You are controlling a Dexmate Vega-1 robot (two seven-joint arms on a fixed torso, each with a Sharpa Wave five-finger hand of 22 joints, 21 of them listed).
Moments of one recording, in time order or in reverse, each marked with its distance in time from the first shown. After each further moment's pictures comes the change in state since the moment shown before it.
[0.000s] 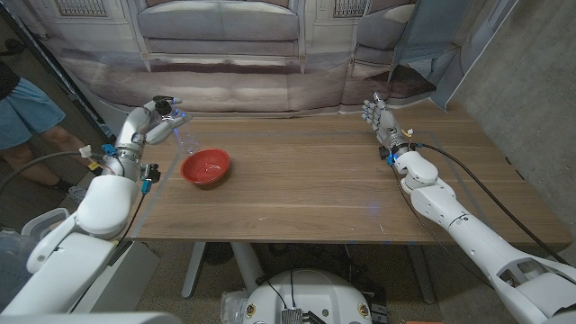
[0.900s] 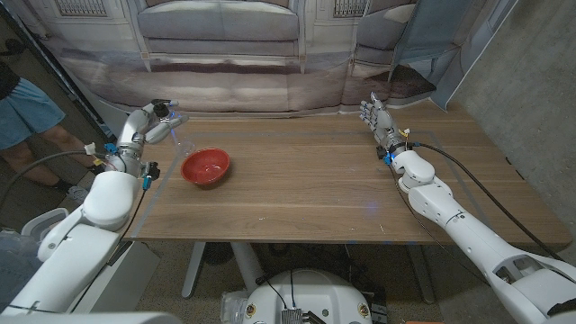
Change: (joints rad) left arm -0.086 0.016 0.036 0.097 -0.015 0.019 -0.002; left_hand 0.014 0.007 0.007 0.007 -0.006 0.006 -0.005 0.000 -0.005 0.002 -0.002 -0.007 0.009 0.000 0.000 -0.008 0.000 -0.021 0.000 0.004 0.000; right arm 0.022 0.015 -0.012 0.028 -0.013 -0.004 -0.003; right_hand 0.000 0.000 -0.003 -0.003 0.000 0.004 0.004 0.000 0.000 0.000 0.000 0.000 0.000 0.000 0.000 0.000 0.000 0.000 0.000 0.000 0.000
